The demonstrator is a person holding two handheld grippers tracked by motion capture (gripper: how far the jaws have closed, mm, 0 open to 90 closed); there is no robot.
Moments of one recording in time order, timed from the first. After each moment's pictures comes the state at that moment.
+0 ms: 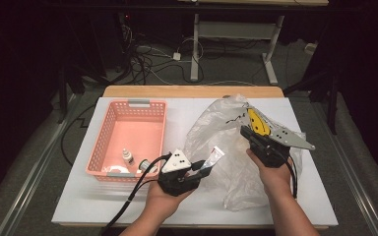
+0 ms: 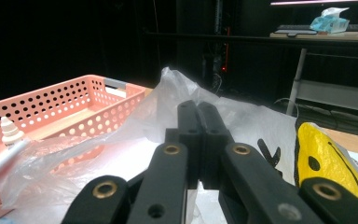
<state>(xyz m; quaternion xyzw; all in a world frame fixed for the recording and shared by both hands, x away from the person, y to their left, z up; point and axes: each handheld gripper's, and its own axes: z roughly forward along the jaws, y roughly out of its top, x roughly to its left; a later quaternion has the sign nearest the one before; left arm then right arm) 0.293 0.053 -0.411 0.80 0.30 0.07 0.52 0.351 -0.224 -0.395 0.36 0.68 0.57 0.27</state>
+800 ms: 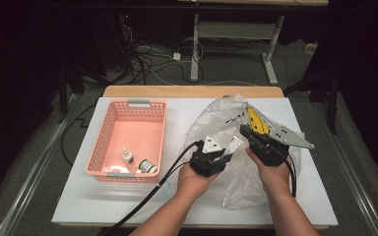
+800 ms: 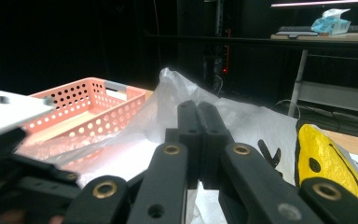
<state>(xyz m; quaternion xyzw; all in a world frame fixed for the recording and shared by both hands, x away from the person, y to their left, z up) 0.363 -0.013 -0.441 0.82 0.33 0.10 0.46 0.354 -0.223 -0.395 0.36 0.68 0.58 0.27</state>
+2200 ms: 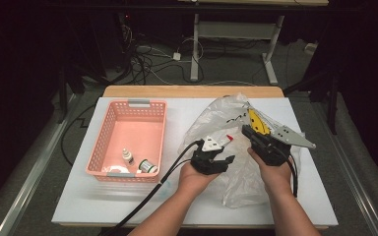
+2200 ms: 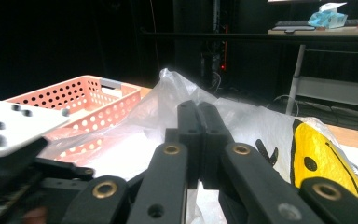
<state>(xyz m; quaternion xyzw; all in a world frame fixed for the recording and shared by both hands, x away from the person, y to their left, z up) 0.361 -0.011 -0.457 0.81 0.32 0.06 0.49 0.357 -0.229 -0.399 0.37 0.68 0.57 0.26</state>
